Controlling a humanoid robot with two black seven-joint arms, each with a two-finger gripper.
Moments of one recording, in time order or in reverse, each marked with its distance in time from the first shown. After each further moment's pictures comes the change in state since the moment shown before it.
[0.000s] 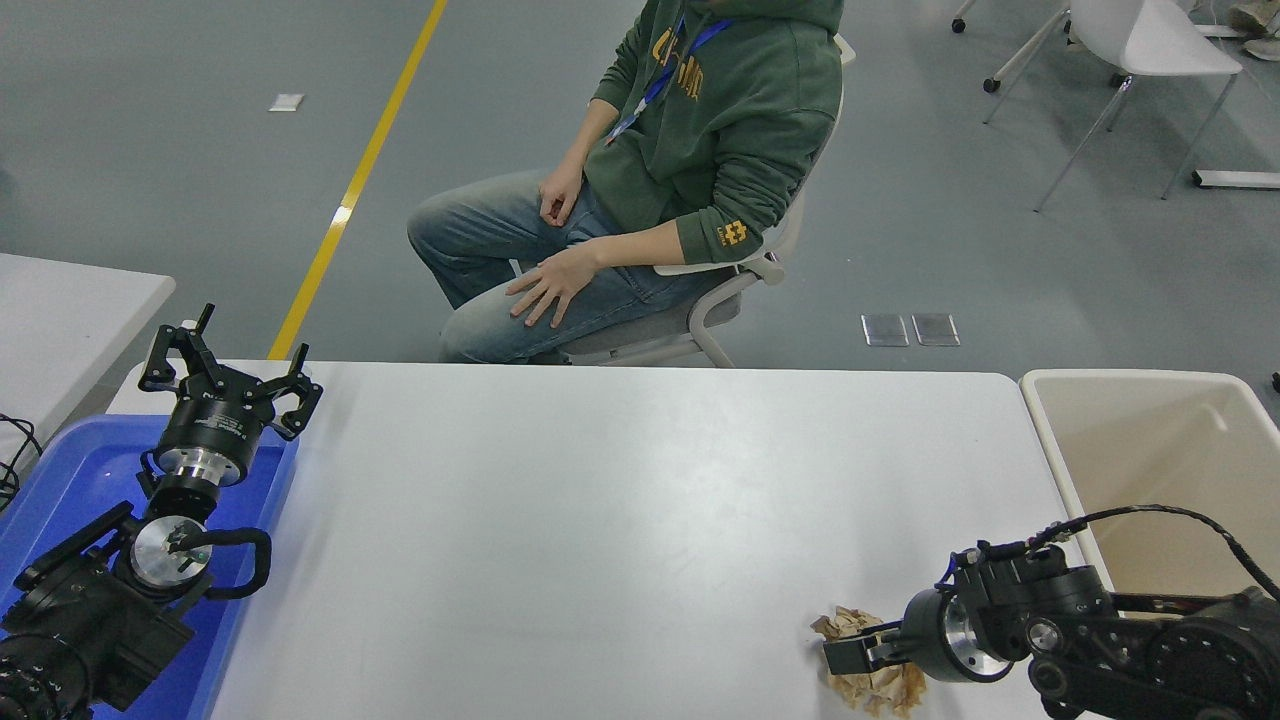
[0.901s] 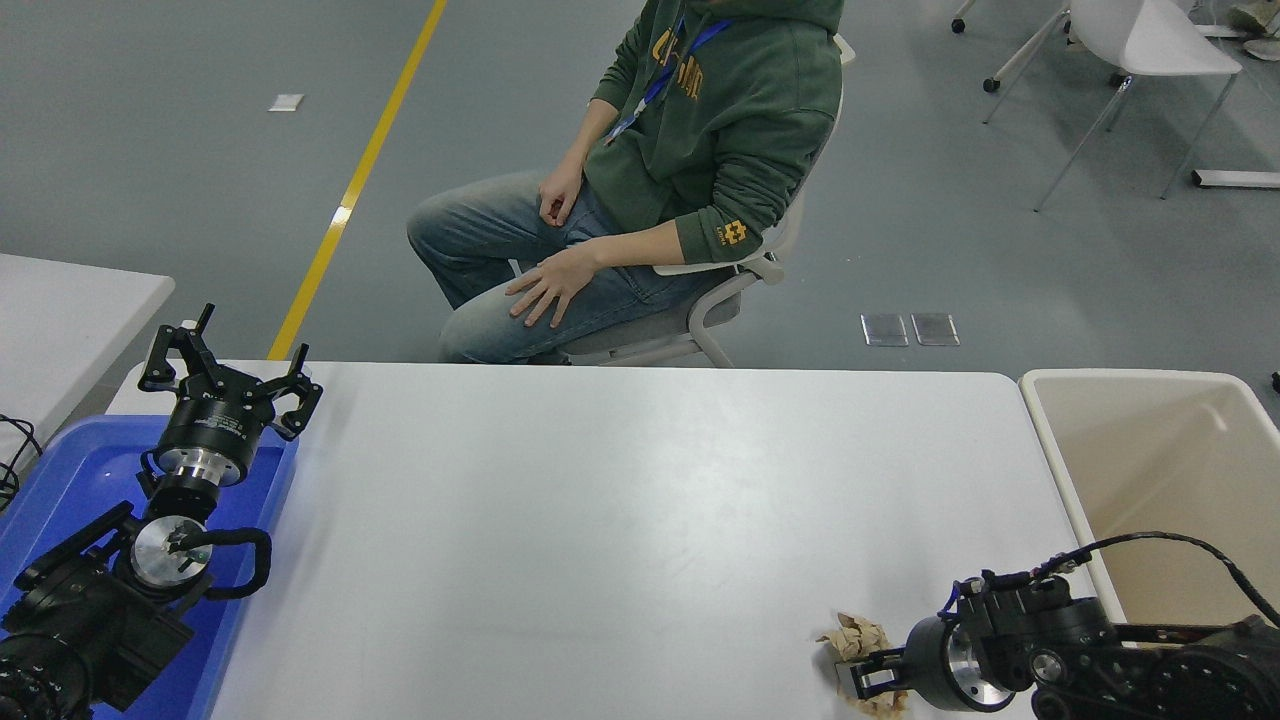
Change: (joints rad) left arm 0.000 0.000 0.000 0.000 0.000 0.000 0.000; right arm -0.022 0.002 -0.007 -0.020 -0.001 -0.047 0.116
